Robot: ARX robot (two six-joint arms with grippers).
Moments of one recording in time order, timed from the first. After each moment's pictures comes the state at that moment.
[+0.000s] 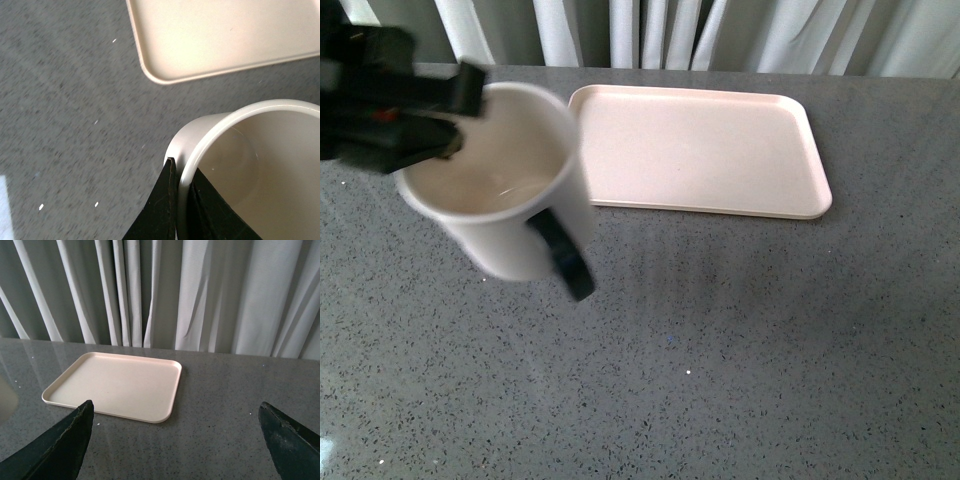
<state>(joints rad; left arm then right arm) -0.36 1.52 0.84 -0.10 0.10 -0.06 0.00 0.00 0.02 0.00 0.00 0.00</state>
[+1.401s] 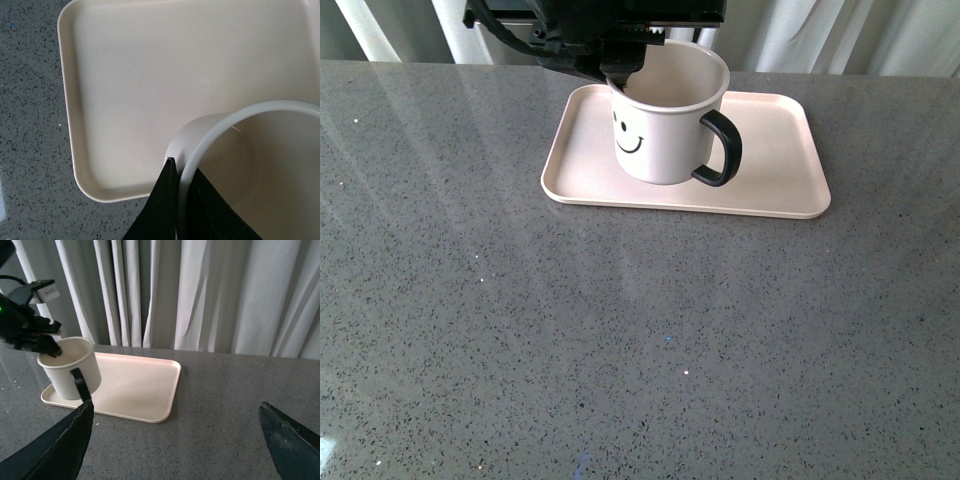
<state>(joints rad) -0.48 2.15 1.61 -0.36 -0.02 -0.23 0.00 0.00 0.02 0.00 0.00 0.00</state>
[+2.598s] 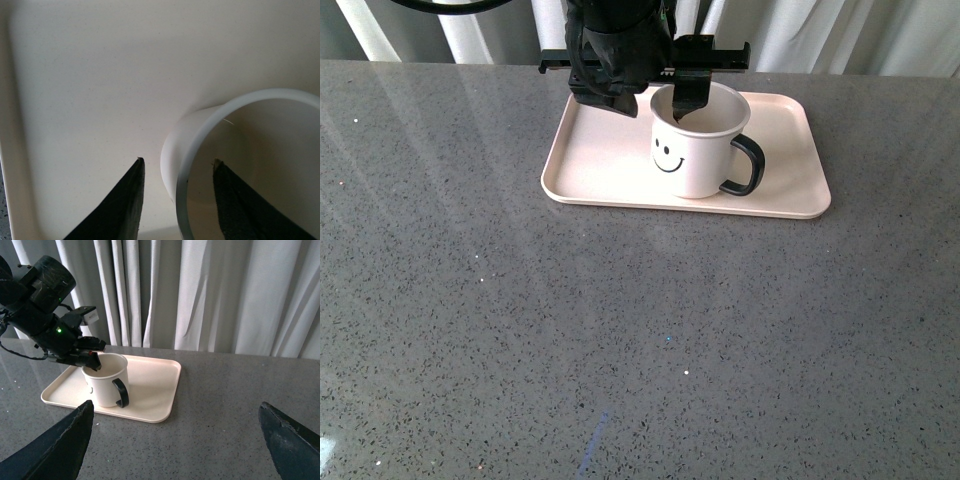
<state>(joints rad) -0.50 2.38 1.86 -0.41 0.02 -0.26 0.00 0.00 0.02 0.00 0.00 0.00</state>
